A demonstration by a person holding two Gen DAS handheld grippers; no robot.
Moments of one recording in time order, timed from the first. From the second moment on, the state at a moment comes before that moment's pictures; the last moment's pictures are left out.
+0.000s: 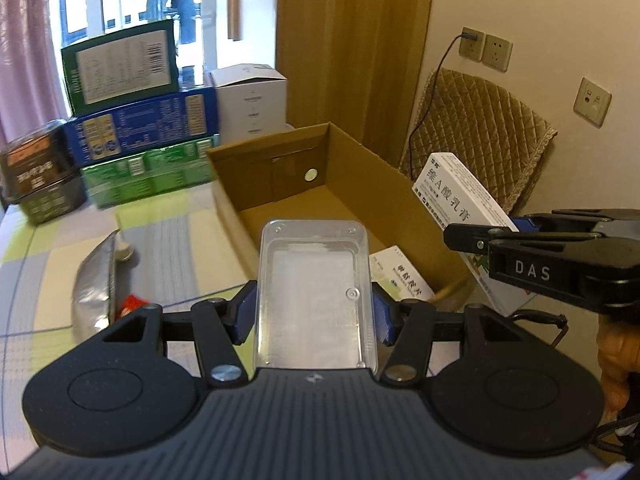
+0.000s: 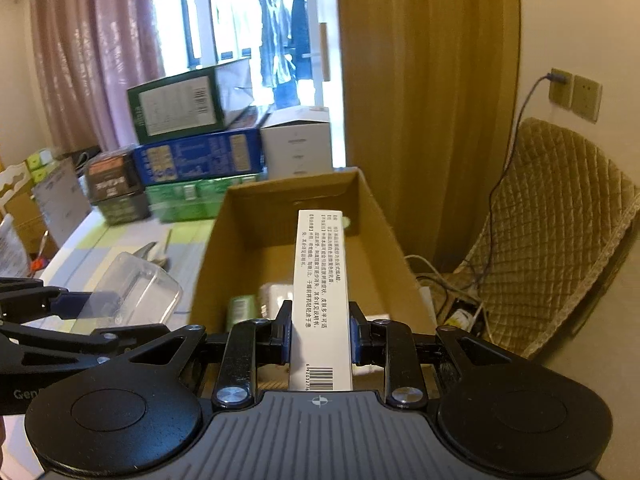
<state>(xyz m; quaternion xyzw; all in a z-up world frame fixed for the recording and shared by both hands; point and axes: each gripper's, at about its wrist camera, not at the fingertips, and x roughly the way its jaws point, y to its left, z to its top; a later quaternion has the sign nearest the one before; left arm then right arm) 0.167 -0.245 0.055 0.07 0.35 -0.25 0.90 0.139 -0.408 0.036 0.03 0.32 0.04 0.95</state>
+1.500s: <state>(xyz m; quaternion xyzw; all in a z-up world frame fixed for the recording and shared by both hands) 0.188 -0.197 0.026 0.03 0.35 -0.21 0.91 0.187 -0.431 0.008 0.08 0.33 0.05 0.94</state>
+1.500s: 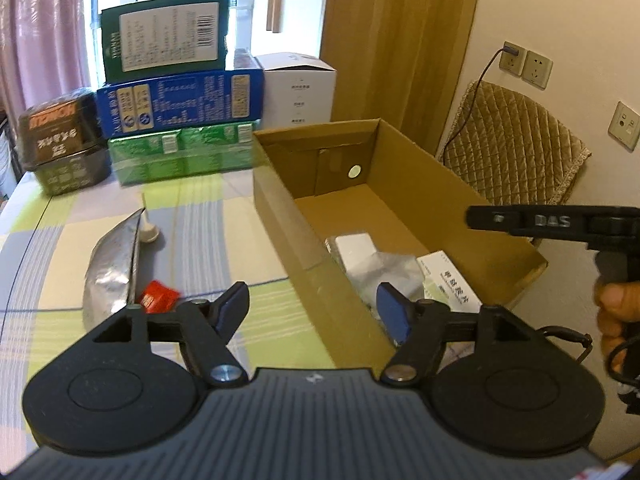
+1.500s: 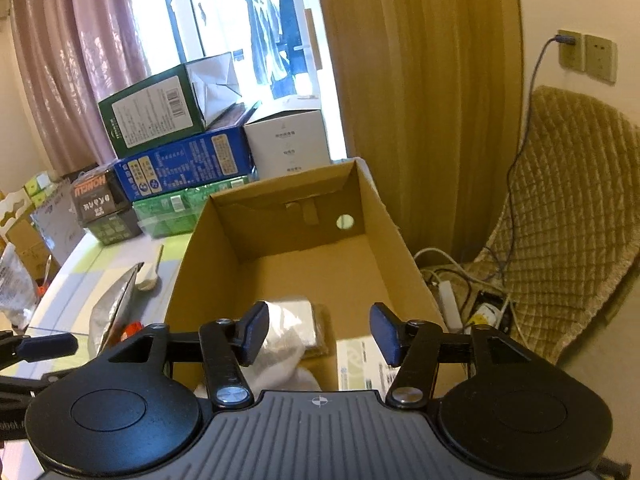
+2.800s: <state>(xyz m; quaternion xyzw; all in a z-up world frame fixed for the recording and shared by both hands) 0.074 -0.056 0.037 0.01 0.35 -0.12 0.93 0.041 -0.278 0.017 0.02 0.36 0.12 0.92</state>
